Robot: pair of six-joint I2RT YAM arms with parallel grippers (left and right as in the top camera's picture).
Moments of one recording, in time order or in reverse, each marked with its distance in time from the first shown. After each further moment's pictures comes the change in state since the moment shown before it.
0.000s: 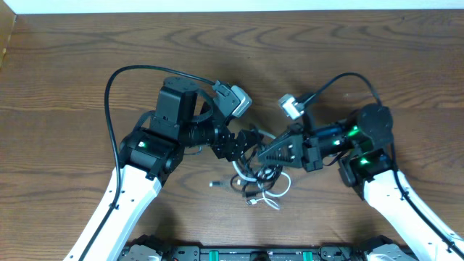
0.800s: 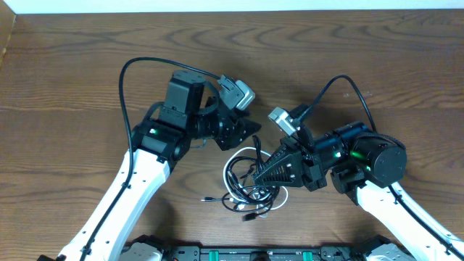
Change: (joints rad) left arm 0.017 0.100 0.000 0.051 -0.014 -0.006; right arm 0.097 -0.003 -0.001 0.584 -0.019 0.507
